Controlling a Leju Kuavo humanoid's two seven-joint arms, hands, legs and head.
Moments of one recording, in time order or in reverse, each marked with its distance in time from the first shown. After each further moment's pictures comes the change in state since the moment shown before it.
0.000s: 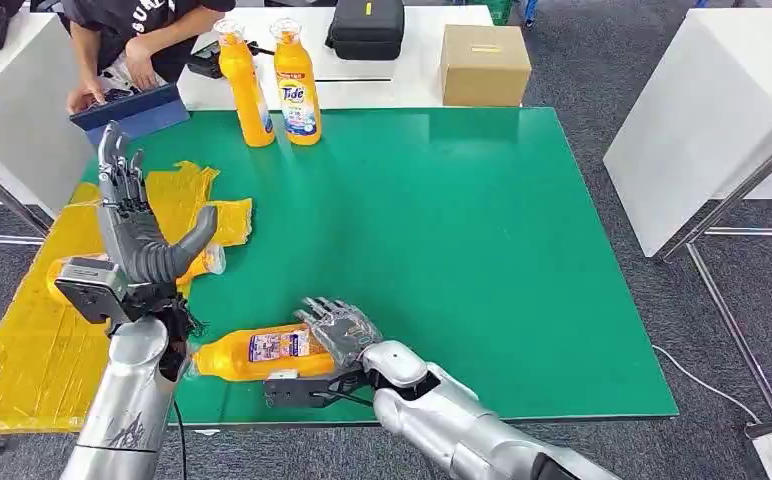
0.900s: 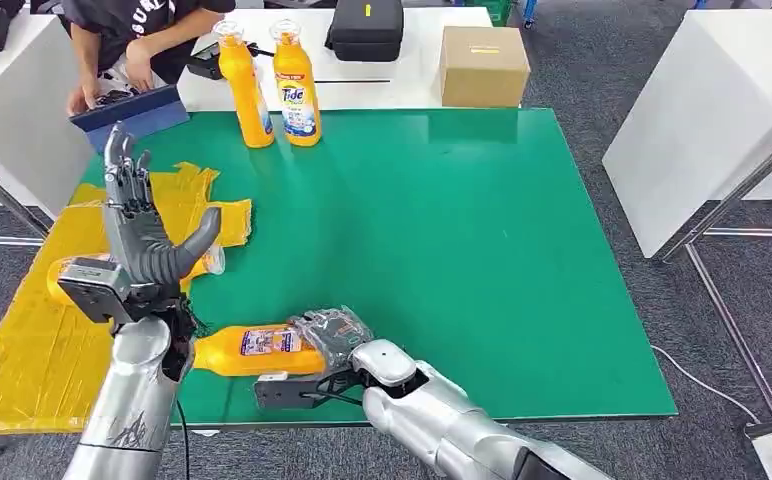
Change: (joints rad) left arm -0.005 -0.008 0.000 0.016 0.008 -0.019 -0.008; right arm -0.030 0.064 -0.001 0.114 0.046 -0.015 -0.002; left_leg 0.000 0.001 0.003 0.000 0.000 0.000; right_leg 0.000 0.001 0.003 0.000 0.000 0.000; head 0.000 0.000
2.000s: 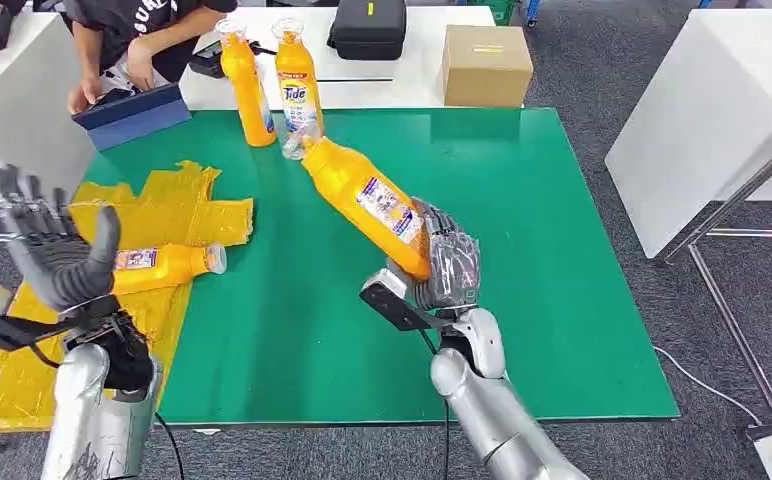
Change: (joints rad) left arm 0.109 -0.017 0.164 -0.162 0.283 -0.056 0.225; right arm 0.229 -0.091 -0.728 -0.472 0.155 -0.546 -0.299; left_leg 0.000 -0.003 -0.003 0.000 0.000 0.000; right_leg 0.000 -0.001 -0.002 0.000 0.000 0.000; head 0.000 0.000
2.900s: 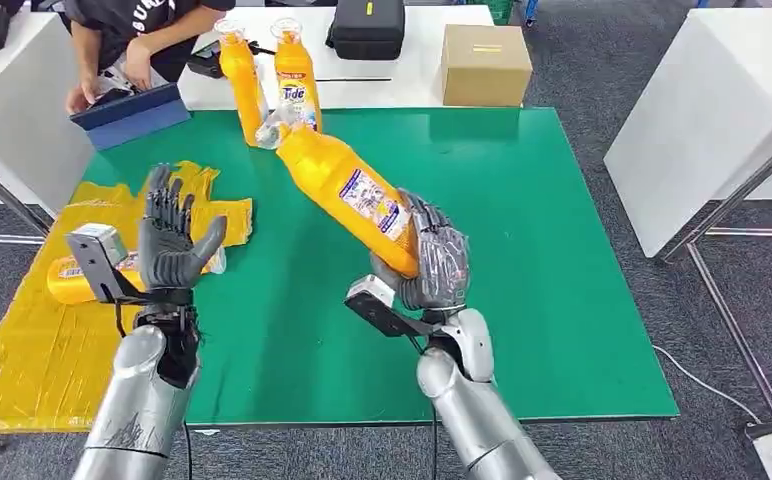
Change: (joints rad) left arm -0.093 -0.009 -0.107 0.259 -0.054 -0.149 0.097; right arm 0.024 0.073 -0.037 -0.059 0.040 0.000 -0.087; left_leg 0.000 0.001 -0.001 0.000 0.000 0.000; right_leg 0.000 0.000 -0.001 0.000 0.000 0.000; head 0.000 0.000
